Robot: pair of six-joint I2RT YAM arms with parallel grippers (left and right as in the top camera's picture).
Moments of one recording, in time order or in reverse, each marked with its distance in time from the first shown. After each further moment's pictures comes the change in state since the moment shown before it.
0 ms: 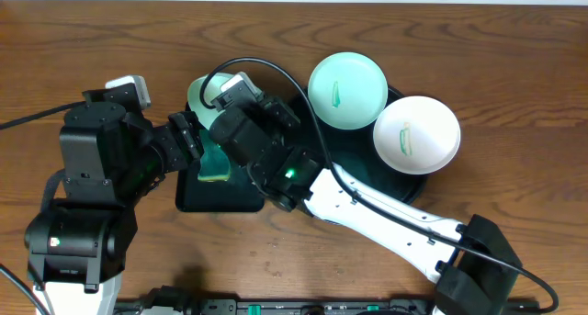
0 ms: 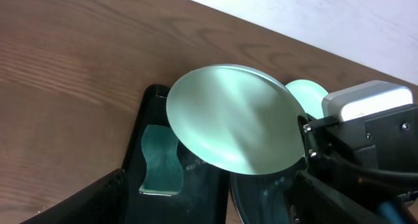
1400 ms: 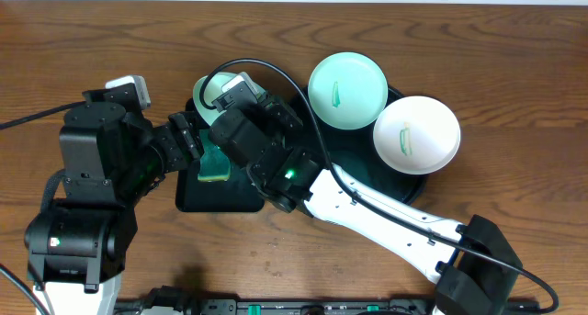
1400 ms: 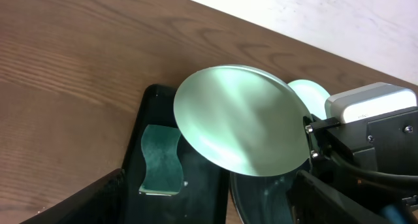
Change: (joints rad) left arm 0.000 0.000 0.000 0.000 0.000 0.000; right arm 0.005 -0.001 0.000 -0.011 0.033 -0.004
